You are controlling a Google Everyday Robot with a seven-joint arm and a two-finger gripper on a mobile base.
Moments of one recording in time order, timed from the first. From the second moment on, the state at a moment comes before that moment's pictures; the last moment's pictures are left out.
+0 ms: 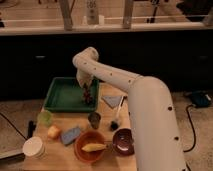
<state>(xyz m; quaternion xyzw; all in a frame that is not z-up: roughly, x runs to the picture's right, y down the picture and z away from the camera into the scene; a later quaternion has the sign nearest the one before) -0.123 -0.023 0.894 -0.08 -0.23 -0.73 0.64</state>
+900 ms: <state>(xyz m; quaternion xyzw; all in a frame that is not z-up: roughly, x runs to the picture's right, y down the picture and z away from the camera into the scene) -0.127 -0.025 0.891 -0.08 -0.23 -0.74 0.63</state>
